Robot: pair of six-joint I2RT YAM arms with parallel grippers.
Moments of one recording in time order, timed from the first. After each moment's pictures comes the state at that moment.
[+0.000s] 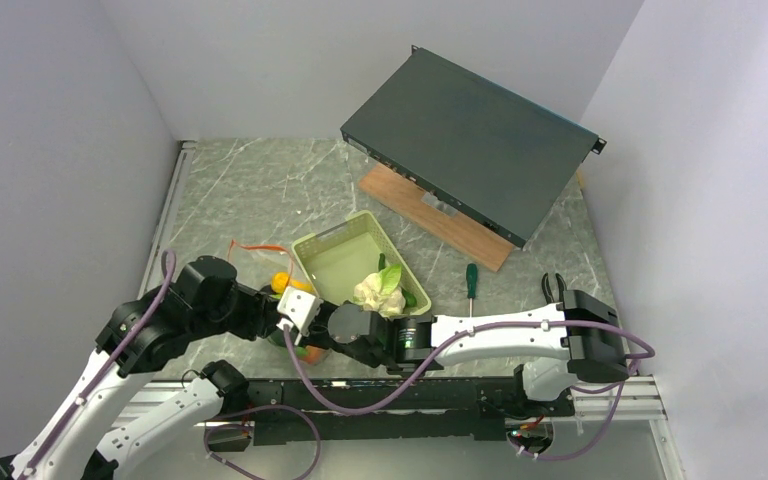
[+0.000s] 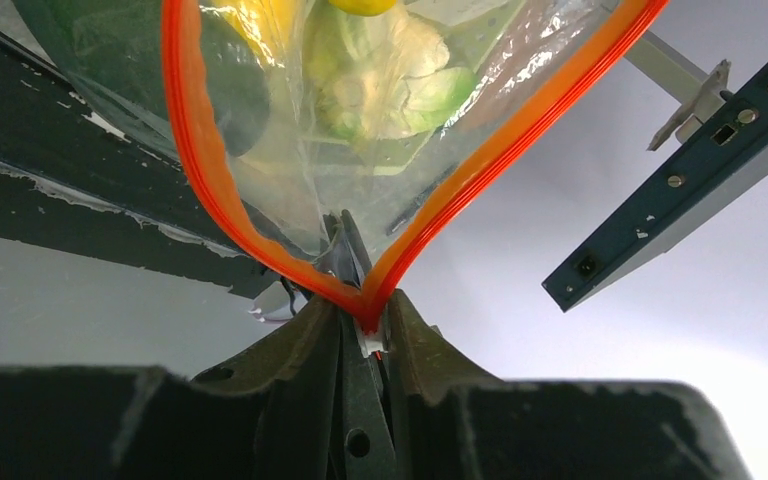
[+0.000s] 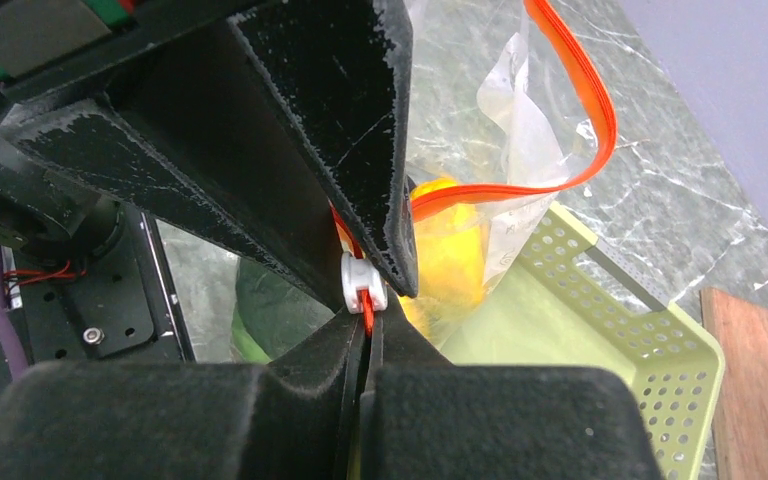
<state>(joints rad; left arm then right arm) -0.67 0.64 1.05 -1.25 0.03 -1.85 1.48 1.52 1.08 0.17 0.40 -0.19</state>
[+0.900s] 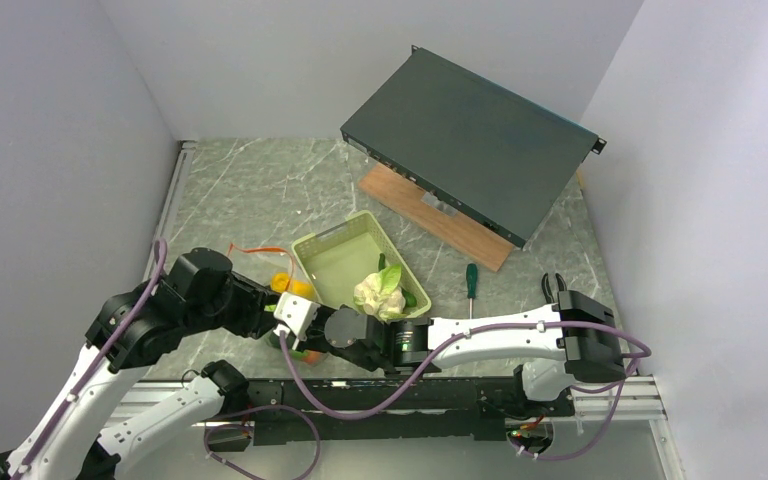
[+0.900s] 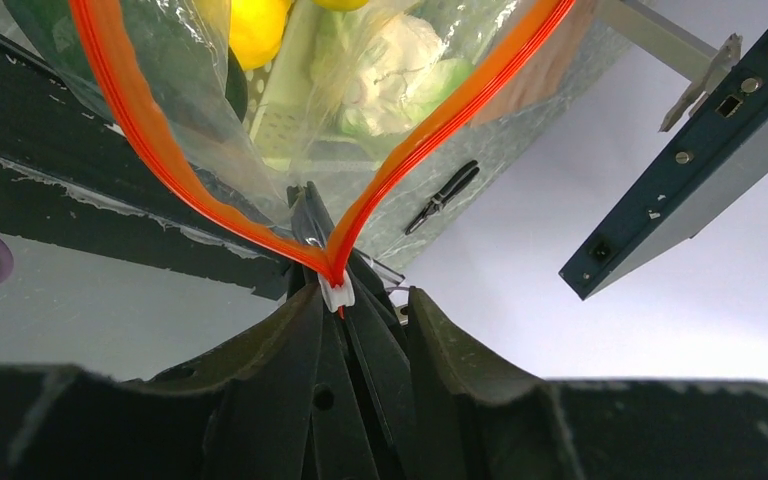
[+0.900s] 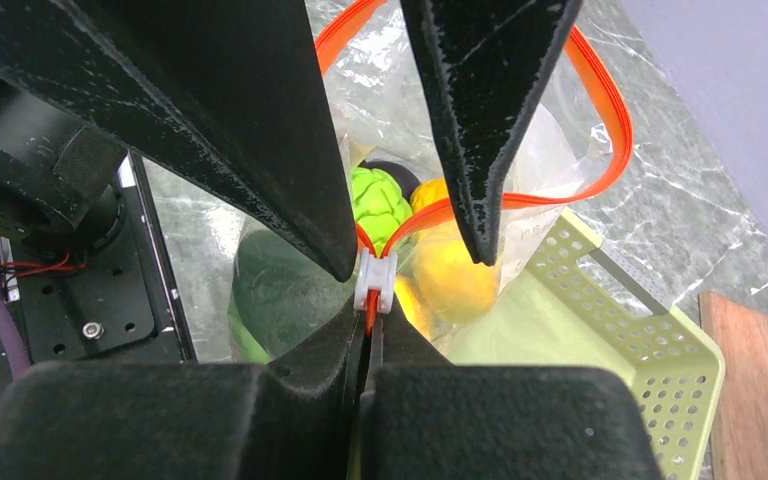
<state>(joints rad) -0.67 0.70 1.17 -1.33 0.01 -1.77 1.50 1.54 1.08 0.17 0.42 -0.21</state>
